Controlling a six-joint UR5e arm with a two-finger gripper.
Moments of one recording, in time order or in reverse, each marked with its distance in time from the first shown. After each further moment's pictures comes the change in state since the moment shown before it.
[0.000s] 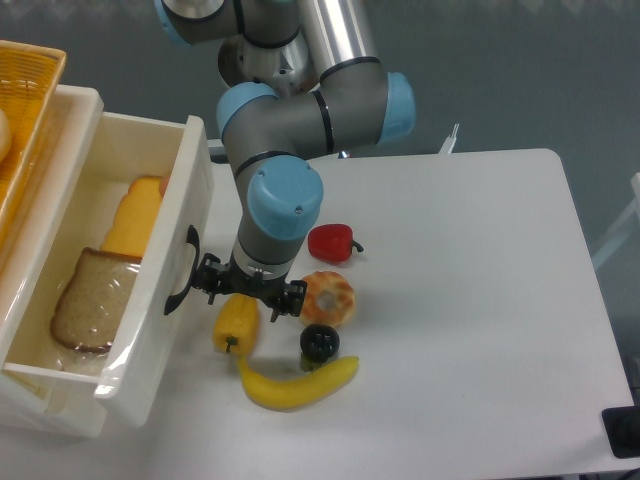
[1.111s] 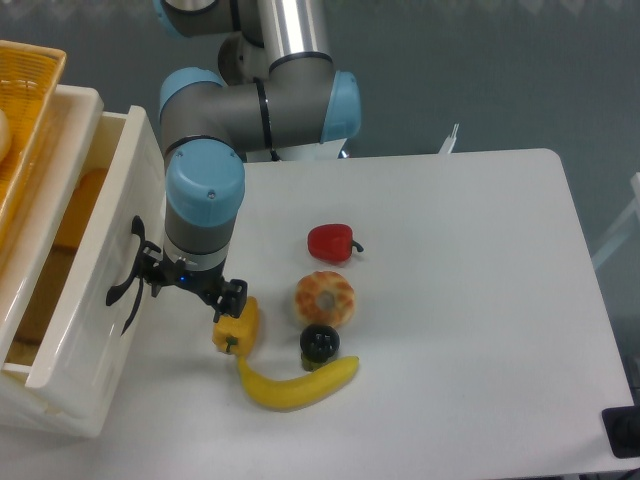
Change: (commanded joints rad) arm -0.107 0.015 0.012 0.031 0.005 0.018
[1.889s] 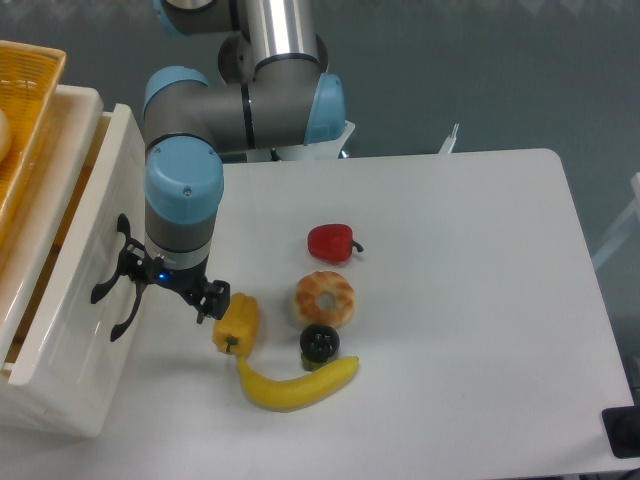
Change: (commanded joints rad) arm -0.020 0.009 0.000 0.005 0.000 0.003
